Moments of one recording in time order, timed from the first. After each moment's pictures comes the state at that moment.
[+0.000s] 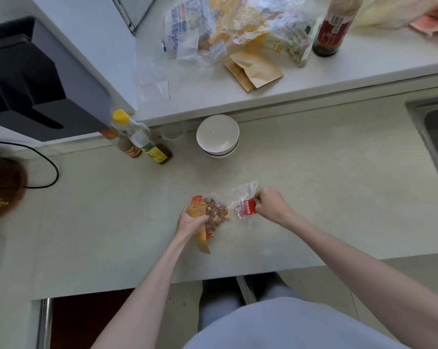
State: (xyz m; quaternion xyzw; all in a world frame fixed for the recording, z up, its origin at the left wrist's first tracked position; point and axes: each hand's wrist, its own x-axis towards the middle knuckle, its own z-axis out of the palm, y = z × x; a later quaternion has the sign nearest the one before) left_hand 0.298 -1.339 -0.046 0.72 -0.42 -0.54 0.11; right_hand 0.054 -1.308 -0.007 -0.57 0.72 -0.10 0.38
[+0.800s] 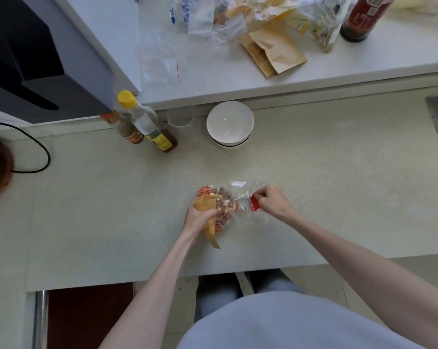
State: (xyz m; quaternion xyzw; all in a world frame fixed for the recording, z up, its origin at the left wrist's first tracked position) left_hand 0.303 -1.340 -0.049 0.69 -0.38 -0.60 0.13; right_hand 0.078 -1.321 -0.043 -0.47 0.73 -0.13 0.48
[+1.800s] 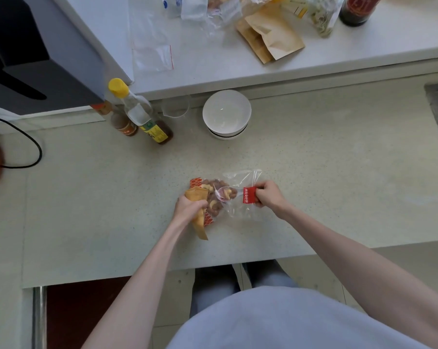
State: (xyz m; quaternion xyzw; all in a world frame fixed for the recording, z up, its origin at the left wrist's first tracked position) left_hand 0.318 -1.356 -0.048 0.71 -0.42 -0.56 0.06; right_hand 0.088 -1.315 -0.057 -0.27 0.74 -0.23 0.58
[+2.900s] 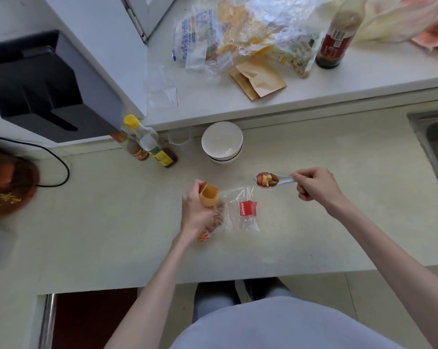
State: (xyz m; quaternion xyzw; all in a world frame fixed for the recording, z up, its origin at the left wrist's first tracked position) left_hand 0.256 -1.348 0.034 0.64 -0.65 -0.36 0.21; right_hand -0.027 -1.309 0.072 -0.28 0.74 -0.35 0.49
